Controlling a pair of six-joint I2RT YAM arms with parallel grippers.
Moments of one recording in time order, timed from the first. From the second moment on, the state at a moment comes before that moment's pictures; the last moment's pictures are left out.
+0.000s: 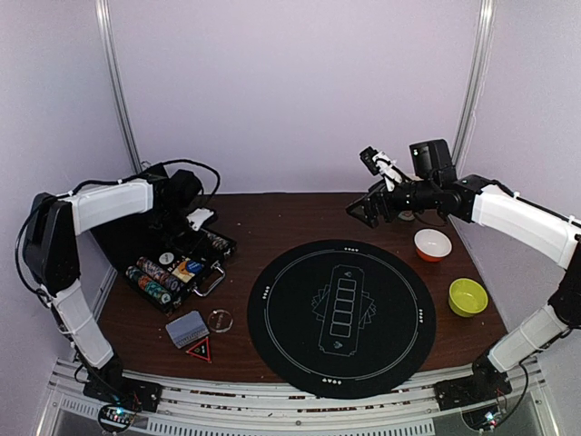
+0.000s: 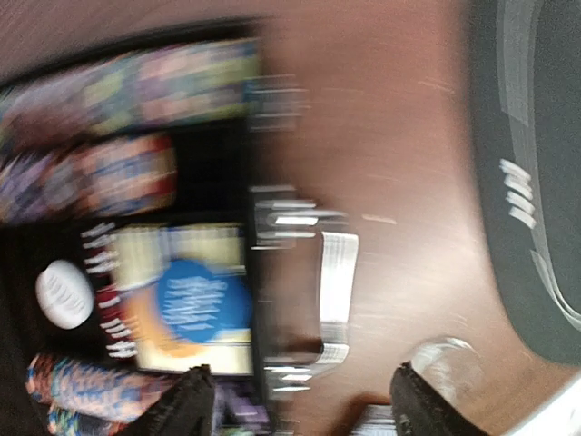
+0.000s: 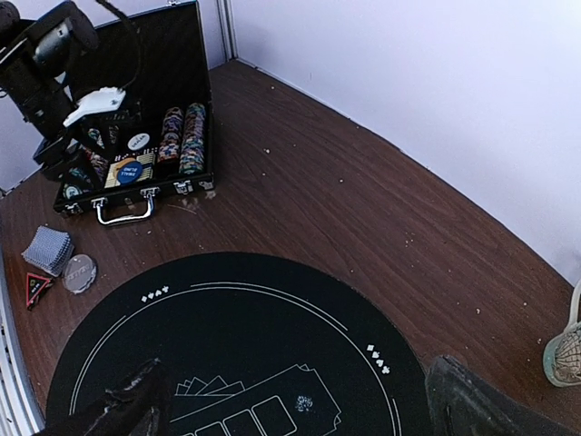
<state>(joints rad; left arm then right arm) -0.40 1.76 1.39 -0.94 0.05 0.11 0.49 1.44 1.25 -0.34 -0.31 -0.18</state>
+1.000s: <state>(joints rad) -0.73 1.93 1.36 -1.08 0.06 0.03 0.52 1.44 1.25 -0.40 -0.27 -0.18</state>
